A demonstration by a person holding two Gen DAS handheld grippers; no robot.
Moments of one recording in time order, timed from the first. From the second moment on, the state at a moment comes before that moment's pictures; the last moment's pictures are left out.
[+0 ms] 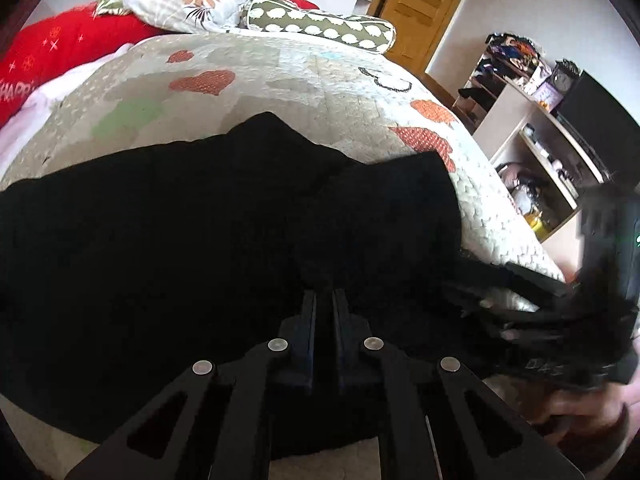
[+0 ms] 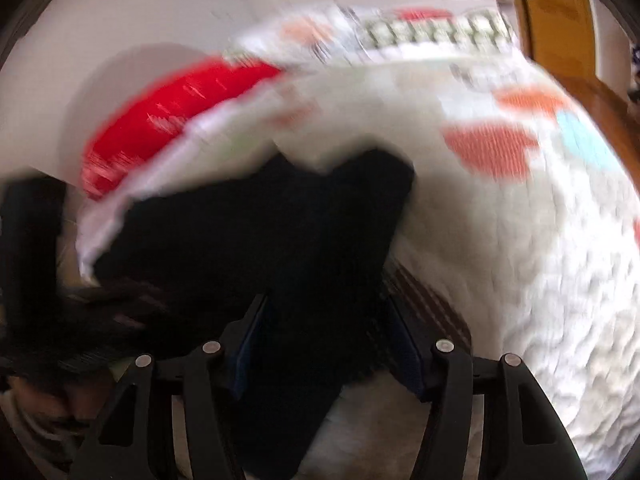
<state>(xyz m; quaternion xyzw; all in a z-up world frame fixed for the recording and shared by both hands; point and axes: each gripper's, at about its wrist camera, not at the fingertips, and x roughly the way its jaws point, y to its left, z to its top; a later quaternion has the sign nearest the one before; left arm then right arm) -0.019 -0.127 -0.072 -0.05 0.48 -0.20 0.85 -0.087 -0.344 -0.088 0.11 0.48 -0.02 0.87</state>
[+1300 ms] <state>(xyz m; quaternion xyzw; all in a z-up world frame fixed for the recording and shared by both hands) 0.010 -0.112 -0.076 -0.06 0.48 -0.18 0.85 -0.038 -0.319 -0.083 0.04 0.48 -0.02 0.87</state>
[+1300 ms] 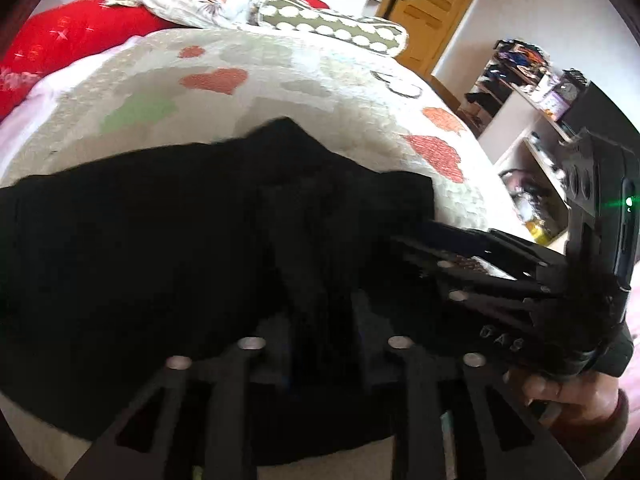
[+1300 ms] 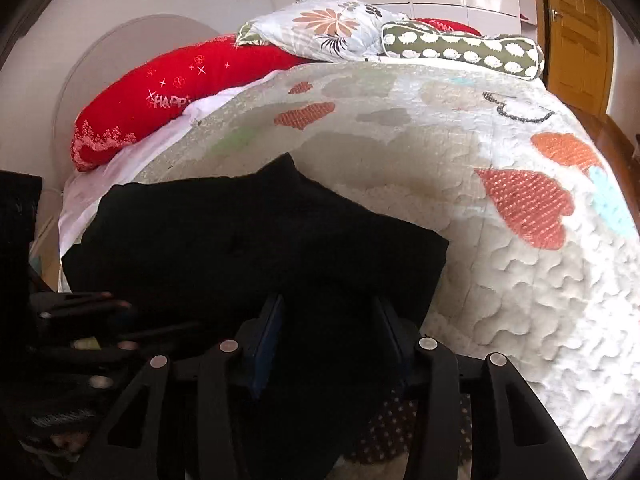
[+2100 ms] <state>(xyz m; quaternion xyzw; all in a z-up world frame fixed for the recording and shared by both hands) -0.041 -0.041 -0.043 -0.08 0.44 -0.08 0.89 -0.064 -0.264 -0.061 0.00 0.49 0.02 0.87</state>
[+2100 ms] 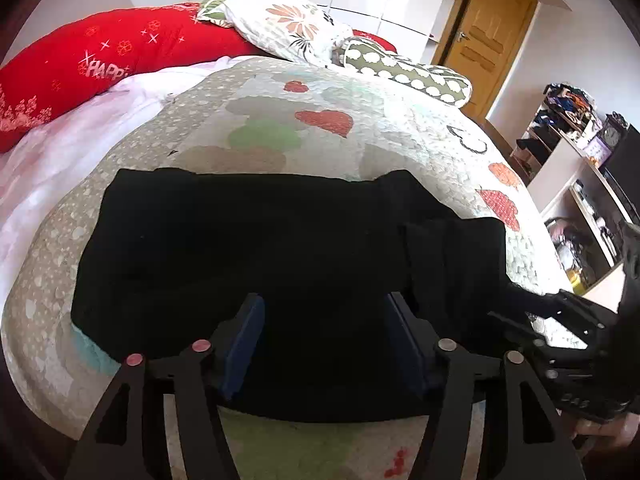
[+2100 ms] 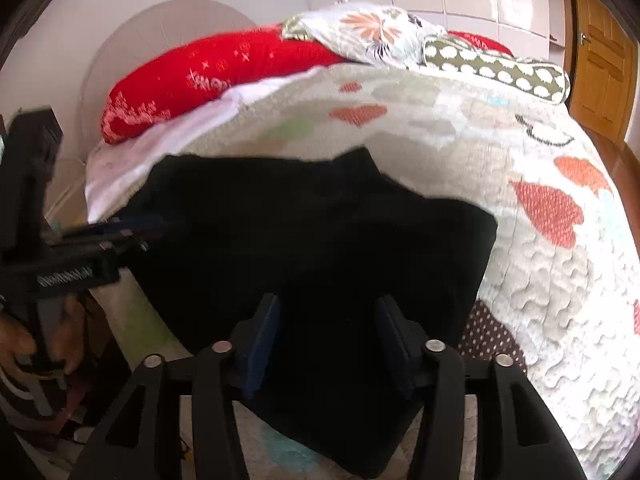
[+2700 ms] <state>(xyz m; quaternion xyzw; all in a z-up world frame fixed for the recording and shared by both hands) -0.062 0.020 -0.045 -0.16 0.43 -0.06 0.89 -0.022 -0.249 -0.060 0.00 0.48 0.02 0.88</state>
